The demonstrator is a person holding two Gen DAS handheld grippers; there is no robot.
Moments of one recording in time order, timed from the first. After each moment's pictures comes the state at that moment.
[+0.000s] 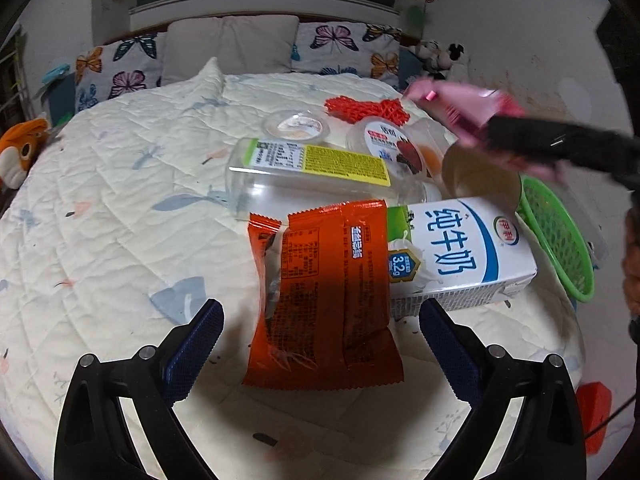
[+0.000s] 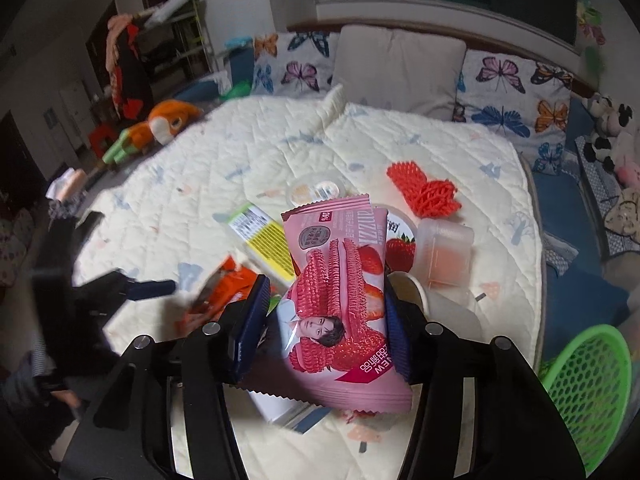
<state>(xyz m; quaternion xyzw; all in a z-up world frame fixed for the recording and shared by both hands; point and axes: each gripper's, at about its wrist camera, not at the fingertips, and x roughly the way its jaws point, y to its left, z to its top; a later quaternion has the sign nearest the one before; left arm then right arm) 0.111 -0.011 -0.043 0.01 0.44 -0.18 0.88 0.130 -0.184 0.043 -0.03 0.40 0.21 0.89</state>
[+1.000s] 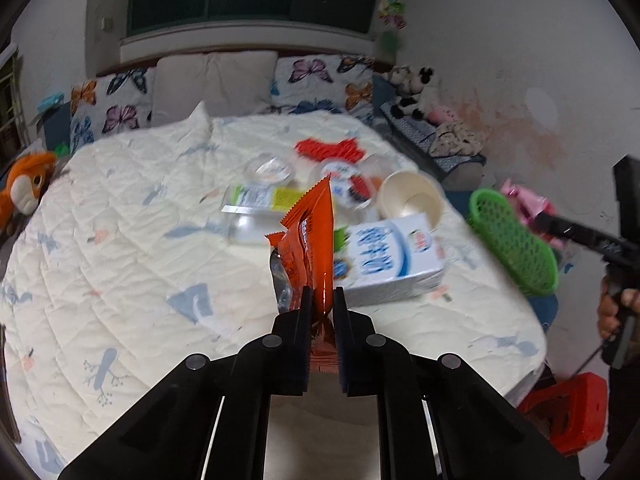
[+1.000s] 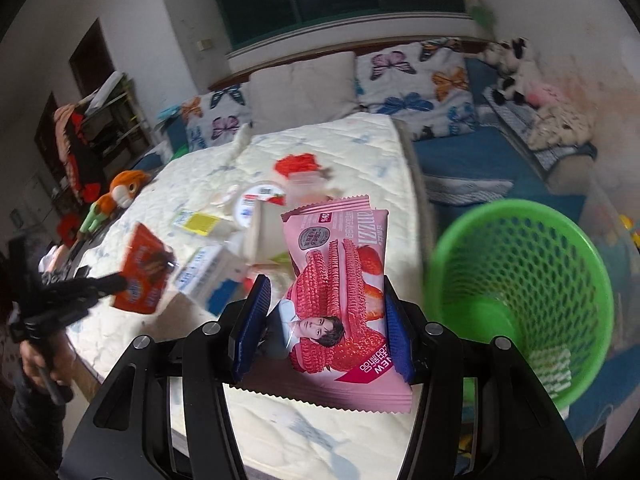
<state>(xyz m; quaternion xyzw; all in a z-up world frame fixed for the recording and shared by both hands) 0.053 -0.004 0.018 0.01 0.38 -0.22 0.90 0.017 -0.329 0.028 0.10 0.36 0.07 0.92</state>
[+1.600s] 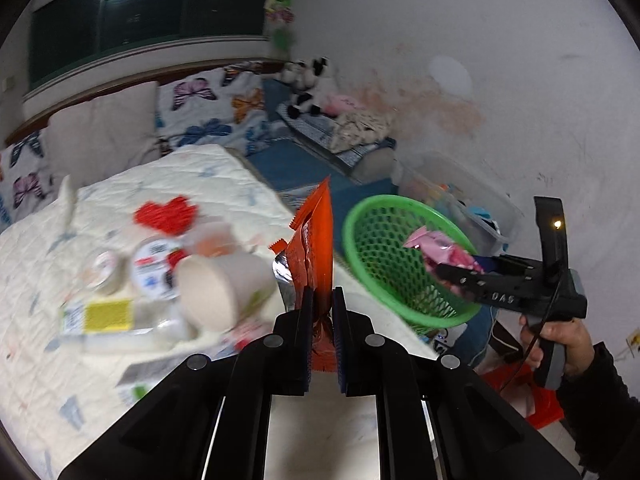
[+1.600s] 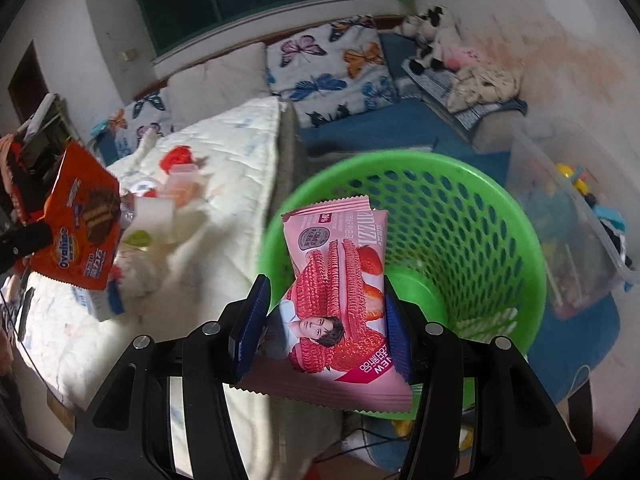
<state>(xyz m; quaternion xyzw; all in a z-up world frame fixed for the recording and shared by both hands) 0.068 -0.186 0.054 0.07 0.36 -0.36 0.85 -0.003 -0.439 -0.024 0.13 0.39 -0.03 0.91</state>
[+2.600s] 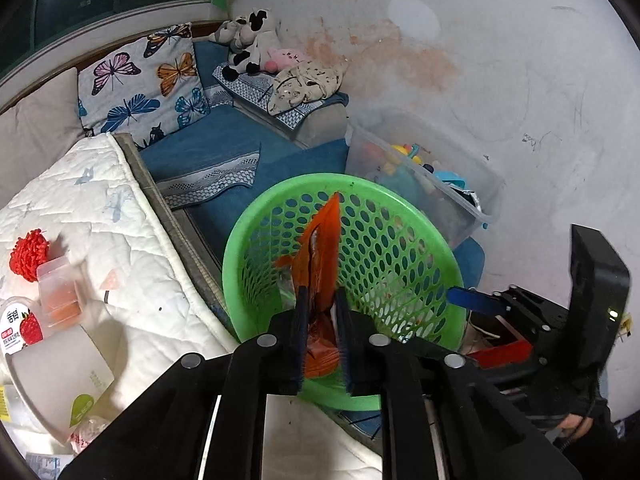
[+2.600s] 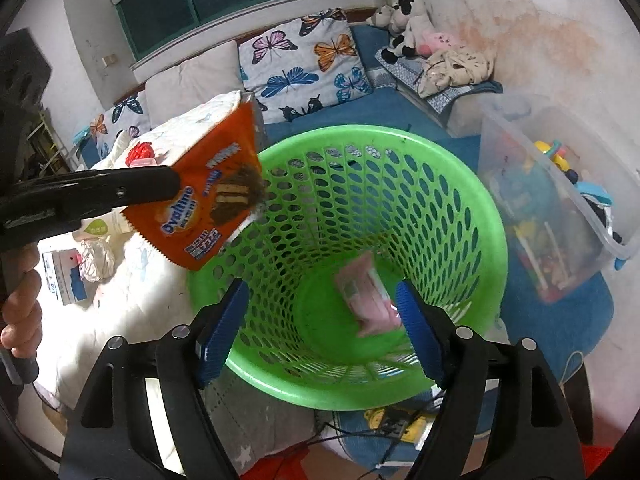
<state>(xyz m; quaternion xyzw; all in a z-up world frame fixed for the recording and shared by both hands) 0.107 -0.355 0.005 0.11 0.42 -0.42 0.80 -0.021 -0.472 -0.039 0.13 0.39 -0.06 0.91</state>
